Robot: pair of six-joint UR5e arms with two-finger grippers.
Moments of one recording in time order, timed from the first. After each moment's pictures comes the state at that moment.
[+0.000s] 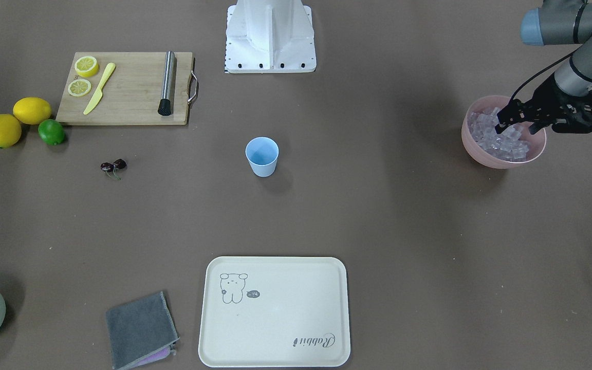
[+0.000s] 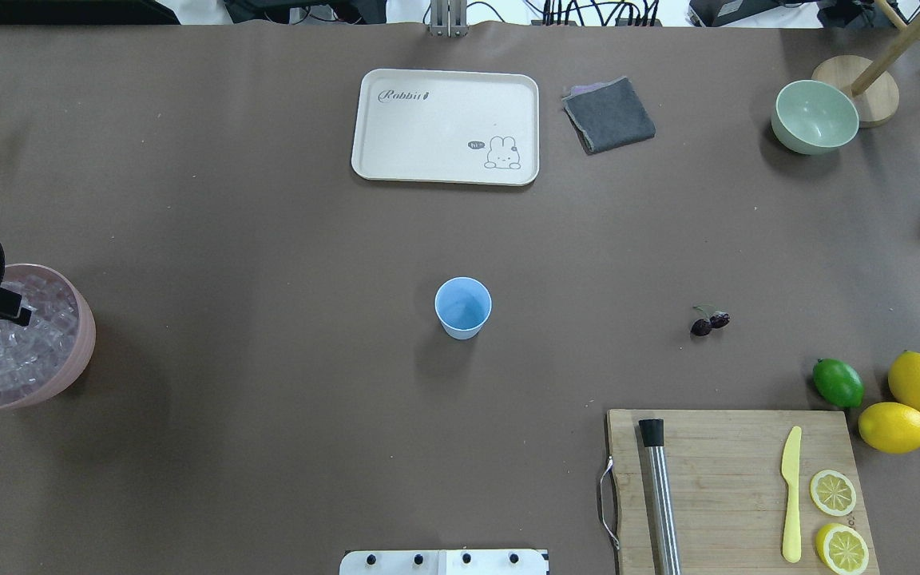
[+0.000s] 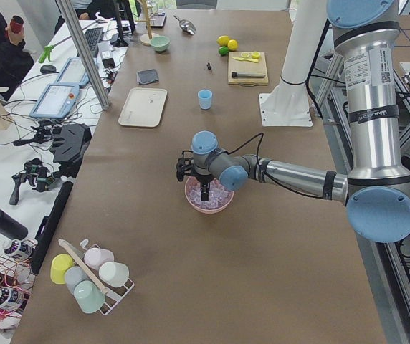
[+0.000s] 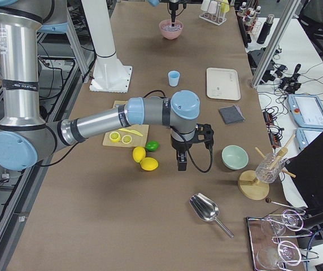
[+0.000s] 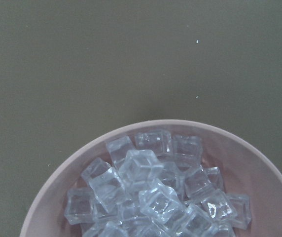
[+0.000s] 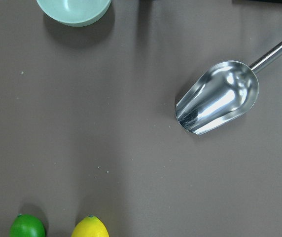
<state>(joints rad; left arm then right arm) -0.99 -1.40 -1.85 -2.07 -2.25 -0.81 1.61 -1.60 1.92 -1.88 2.34 -0.09</state>
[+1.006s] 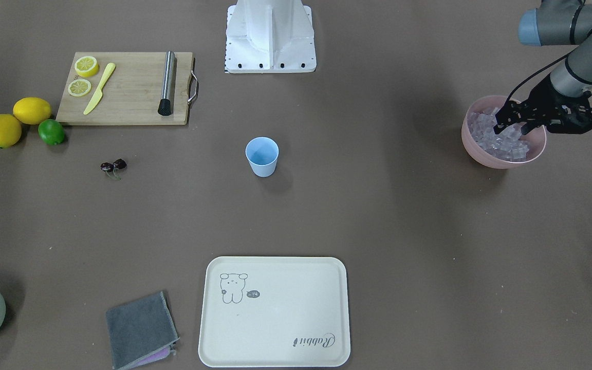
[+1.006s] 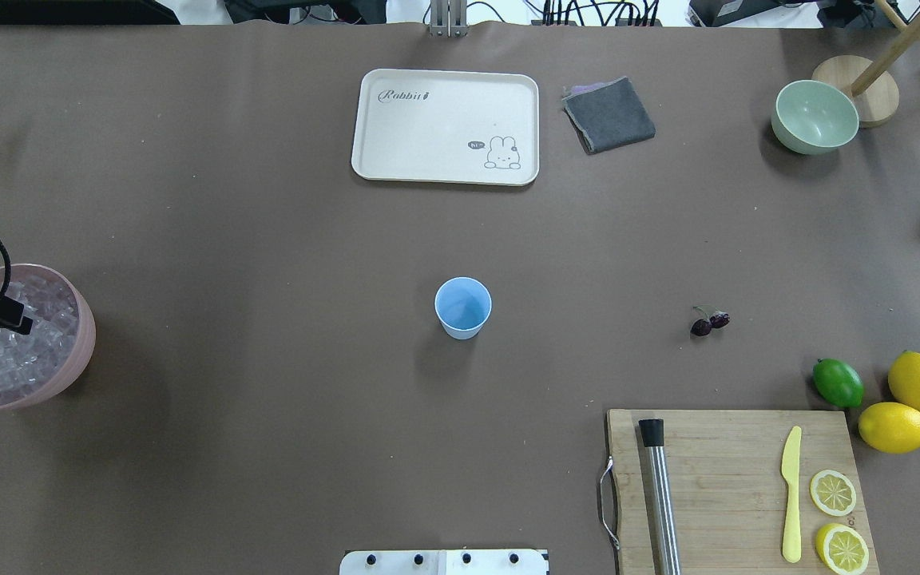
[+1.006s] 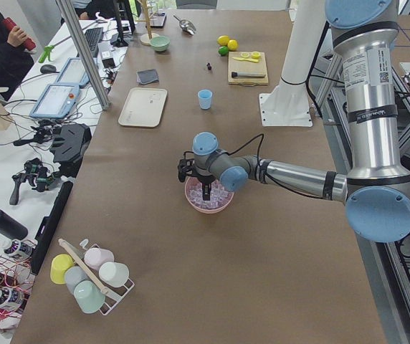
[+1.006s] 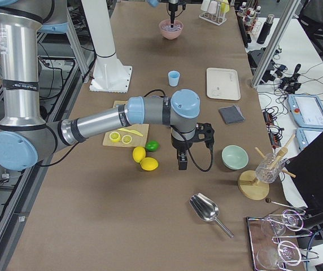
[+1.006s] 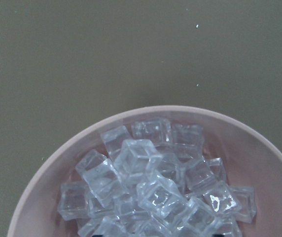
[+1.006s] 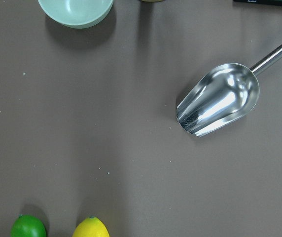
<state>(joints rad) -0.97 -1.39 -1.84 -2.07 -2.26 -0.82 1.61 -1.60 1.92 -1.88 2.34 -0.09</state>
